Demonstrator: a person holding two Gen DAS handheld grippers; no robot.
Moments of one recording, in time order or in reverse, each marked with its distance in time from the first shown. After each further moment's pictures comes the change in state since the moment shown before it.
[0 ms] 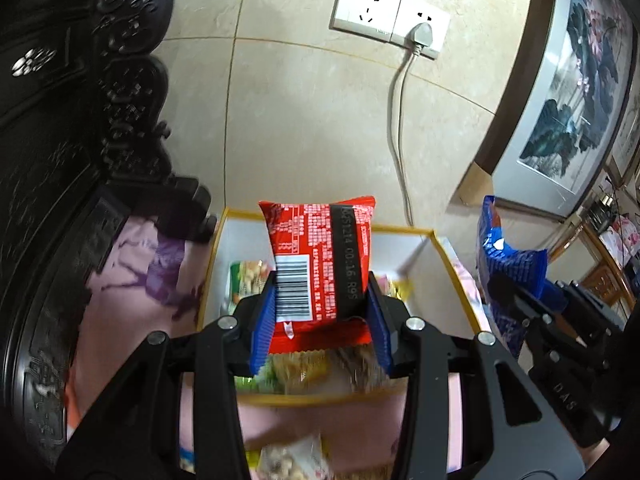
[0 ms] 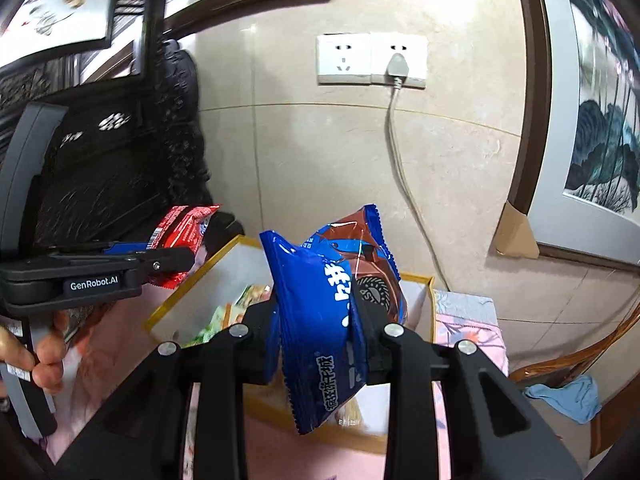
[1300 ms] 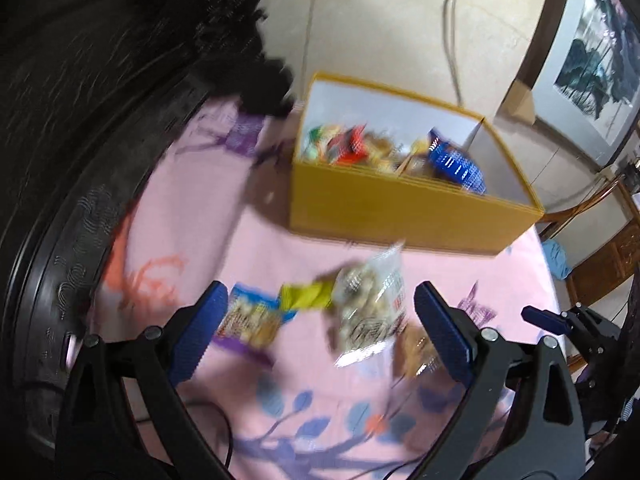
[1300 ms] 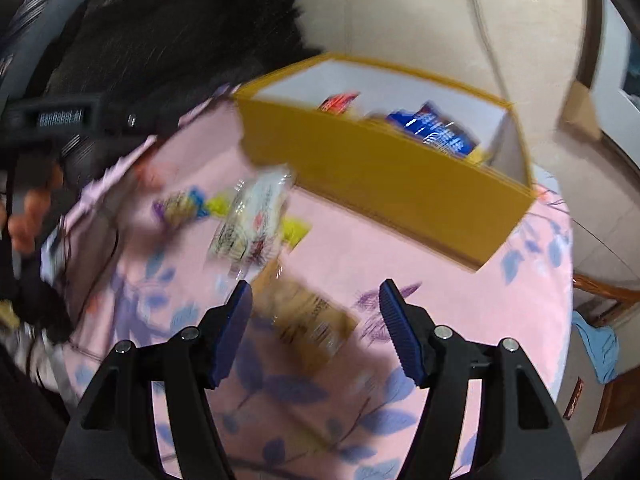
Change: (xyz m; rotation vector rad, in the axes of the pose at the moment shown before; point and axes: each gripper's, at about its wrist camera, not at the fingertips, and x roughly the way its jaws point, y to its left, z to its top) left arm -0.073 0.057 -0.159 -0.062 0.213 0.165; right arm -0.049 0.060 -0.176 -0.197 0.421 0.213
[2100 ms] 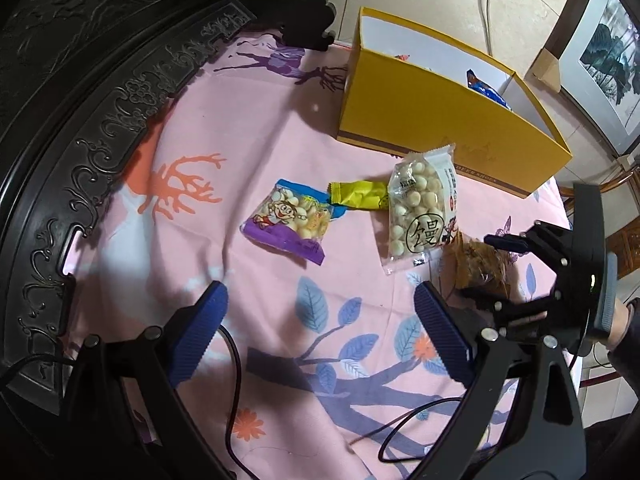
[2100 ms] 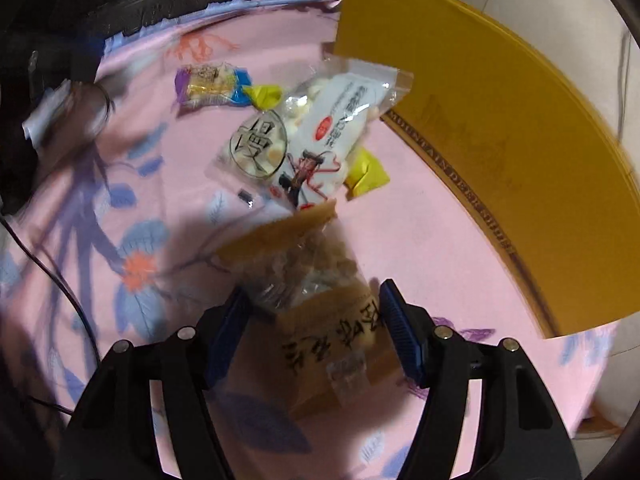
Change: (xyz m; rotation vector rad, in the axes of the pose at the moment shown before) left arm 0.006 0.034 -0.063 -0.062 0.127 0.027; right arm 0.105 0.007 0.004 -0.267 0.184 0.129
